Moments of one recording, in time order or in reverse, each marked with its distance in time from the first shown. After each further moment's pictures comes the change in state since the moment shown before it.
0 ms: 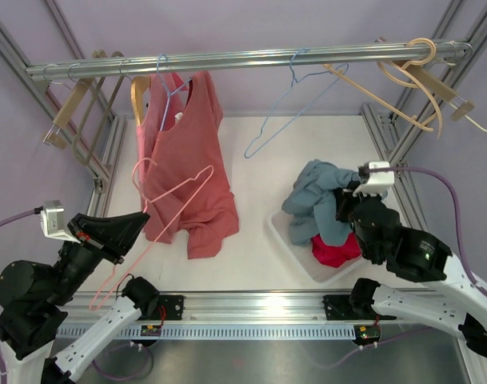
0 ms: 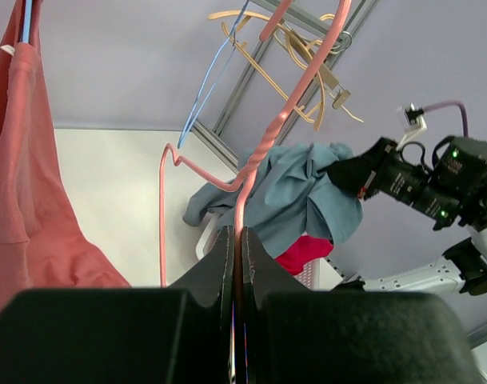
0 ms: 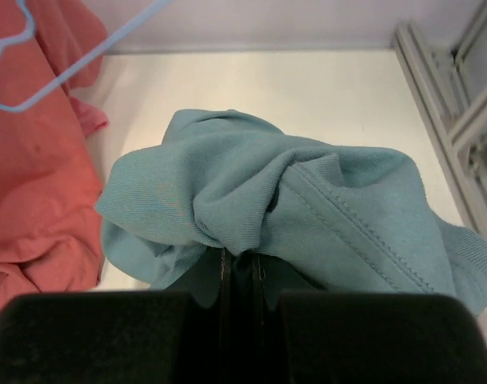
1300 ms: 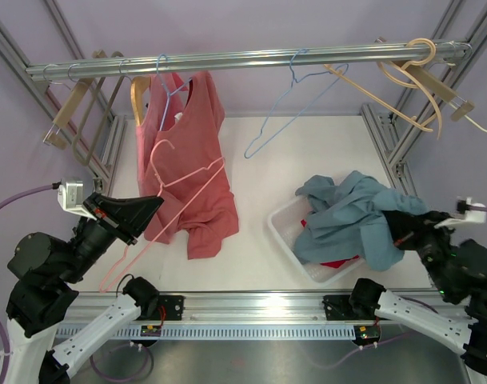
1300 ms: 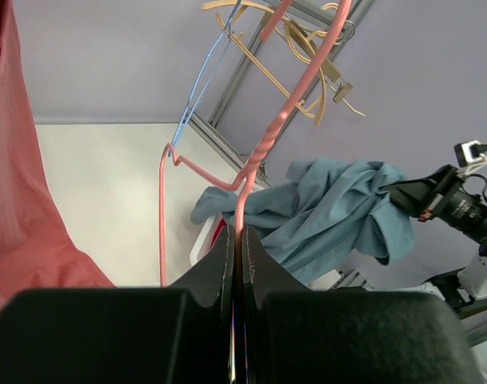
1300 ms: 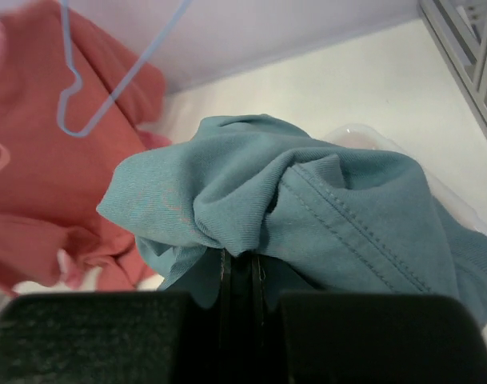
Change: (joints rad) left arm 0.000 0.161 0.039 0.076 0.029 -0.002; right arm -0.003 -0.430 0.032 -0.313 -0.076 0.221
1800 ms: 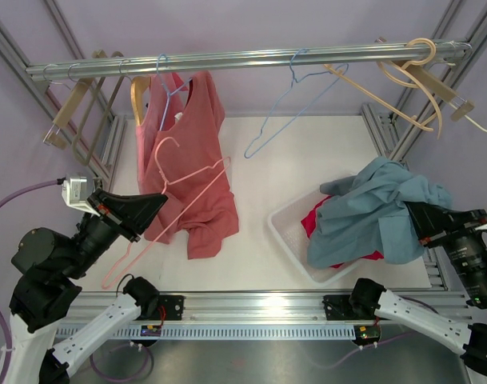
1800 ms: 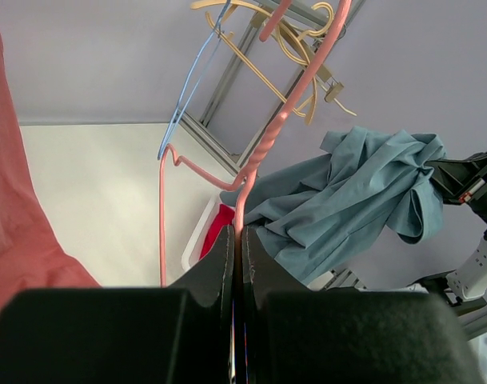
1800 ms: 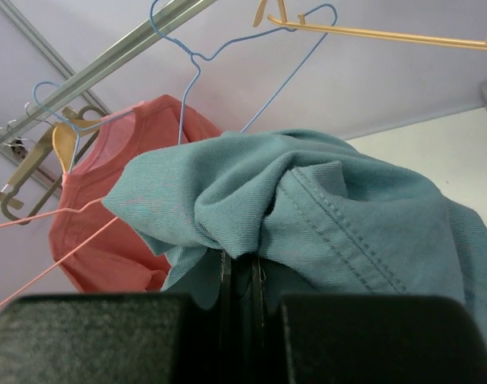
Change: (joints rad) left arm 0.000 0.025 -0.002 0.031 0.023 -0.013; right arm -0.002 -0.056 0.141 0.181 -0.091 -0.164
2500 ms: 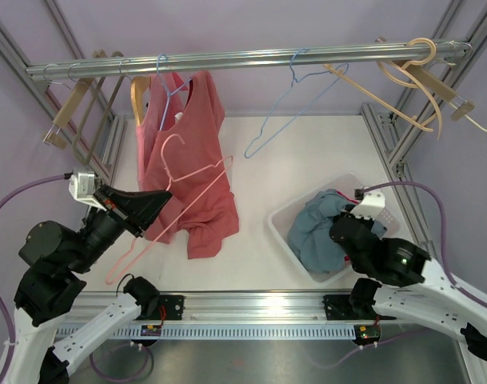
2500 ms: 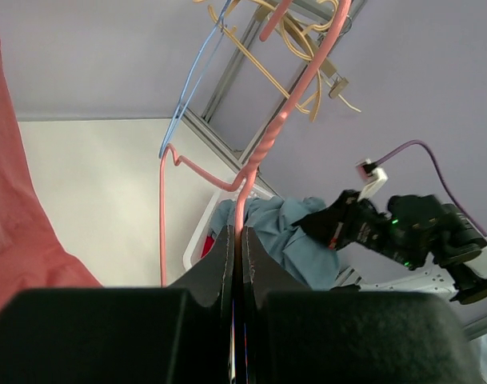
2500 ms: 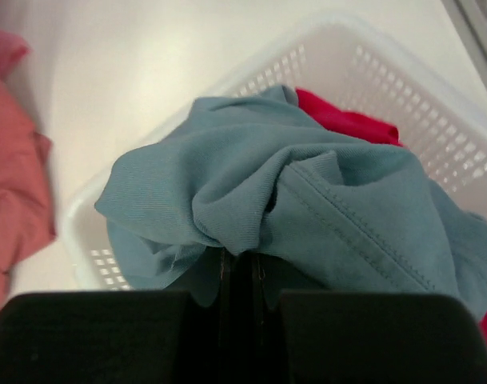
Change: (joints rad) left arm 0.000 0.019 -0.008 0.014 0.003 0.000; right arm -0.001 0.343 -0.409 -0.129 0.158 0.366
